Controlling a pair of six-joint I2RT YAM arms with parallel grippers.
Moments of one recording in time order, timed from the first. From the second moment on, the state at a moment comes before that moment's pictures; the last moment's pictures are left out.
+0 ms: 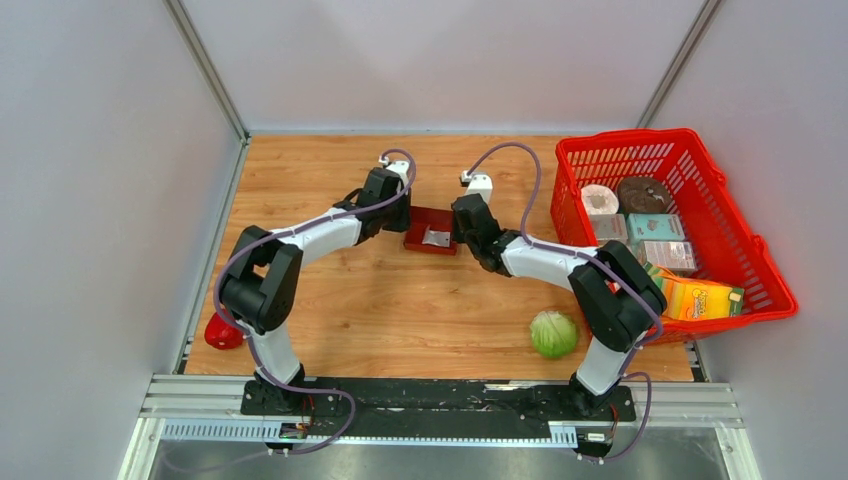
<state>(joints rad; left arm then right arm) -0.51 1.79 1.17 -0.11 0.03 -0.29 0.68 1.74 1.01 0.16 0.38 0.43</state>
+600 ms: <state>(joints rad) -0.58 1.70 0.97 0.05 -0.07 -0.35 0.78 1.69 0.87 0.28 0.54 0.47</state>
